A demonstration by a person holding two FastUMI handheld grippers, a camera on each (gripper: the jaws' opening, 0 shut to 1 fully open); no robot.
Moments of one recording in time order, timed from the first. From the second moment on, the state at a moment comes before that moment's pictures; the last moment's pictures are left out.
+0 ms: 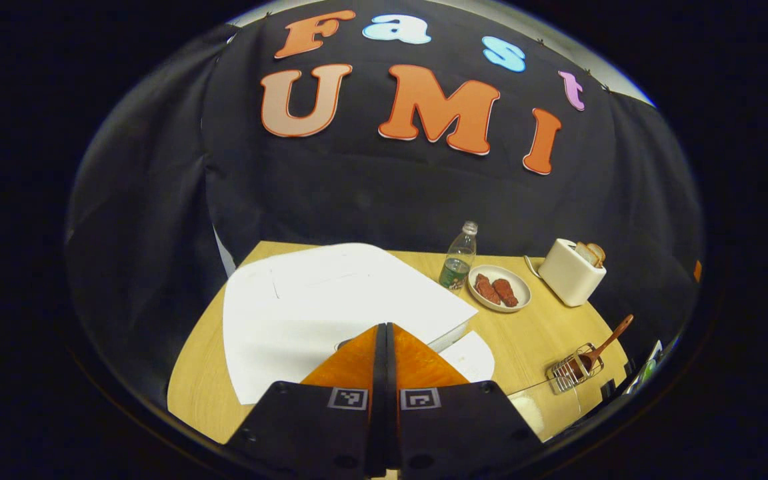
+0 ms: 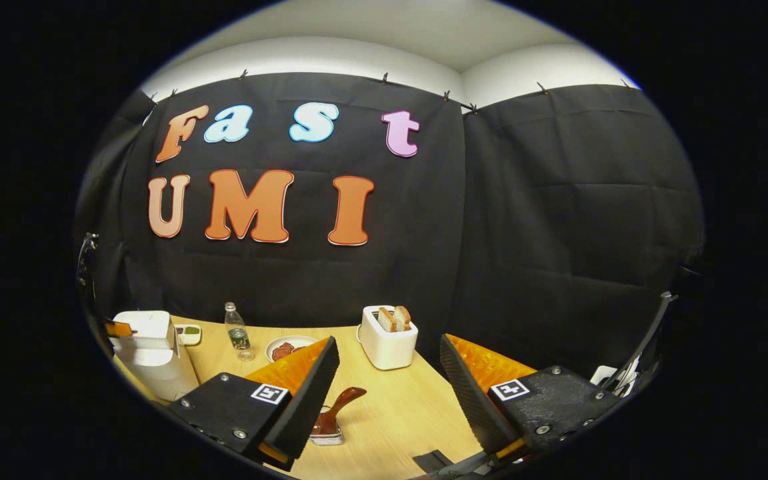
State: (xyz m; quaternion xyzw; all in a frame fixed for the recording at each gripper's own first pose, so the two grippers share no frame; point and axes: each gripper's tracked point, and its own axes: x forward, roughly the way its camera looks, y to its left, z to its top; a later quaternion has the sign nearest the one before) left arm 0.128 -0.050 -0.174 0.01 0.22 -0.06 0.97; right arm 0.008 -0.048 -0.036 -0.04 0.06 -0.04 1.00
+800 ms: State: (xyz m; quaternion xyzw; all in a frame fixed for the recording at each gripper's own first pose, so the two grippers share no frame) left arm 0.053 0.017 -0.009 -0.01 0.05 0.01 1.00; right arm 0.022 -0.025 -0.066 0.01 0.06 0.02 1.00
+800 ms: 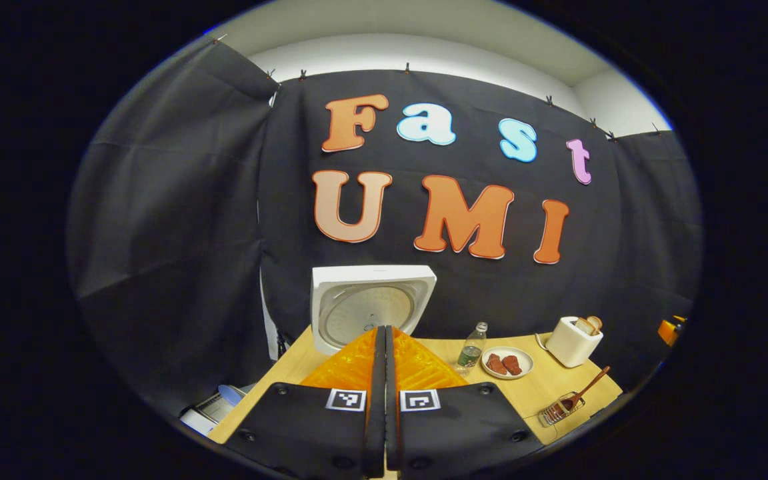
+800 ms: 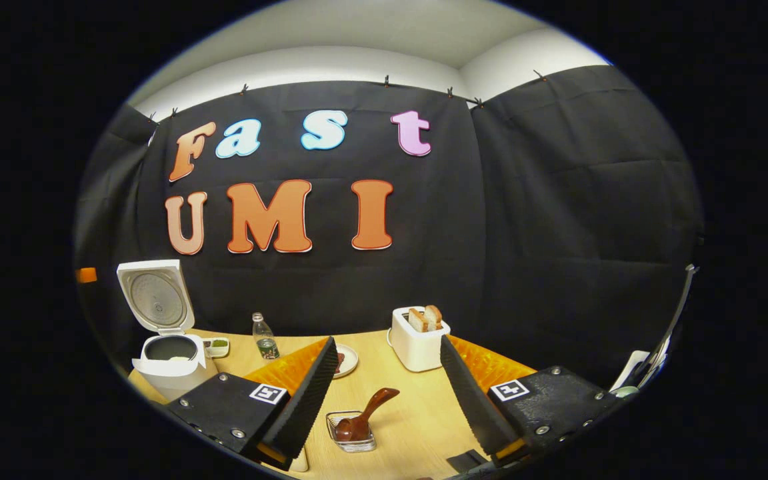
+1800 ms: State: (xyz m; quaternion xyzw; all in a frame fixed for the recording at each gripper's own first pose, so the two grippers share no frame) left arm 0.021 0.056 0.018 0.00 0.01 0.09 1.00; right arm 0.134 -0.005 -0.241 0.12 0.26 0.06 0.96
